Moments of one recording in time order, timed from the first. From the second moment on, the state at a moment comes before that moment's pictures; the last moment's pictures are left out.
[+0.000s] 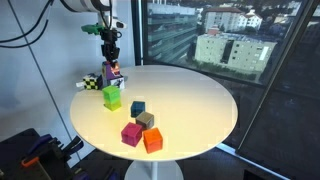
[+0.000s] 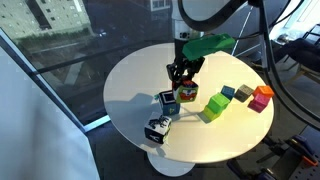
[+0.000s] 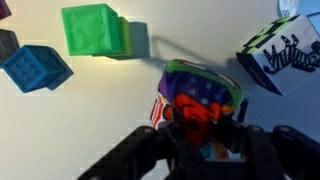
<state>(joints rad) 0.18 0.31 0.10 -1.87 -0.02 2.04 0.45</state>
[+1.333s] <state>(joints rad) 0.21 0.47 0.09 -1.69 -0.01 2.03 0.47</state>
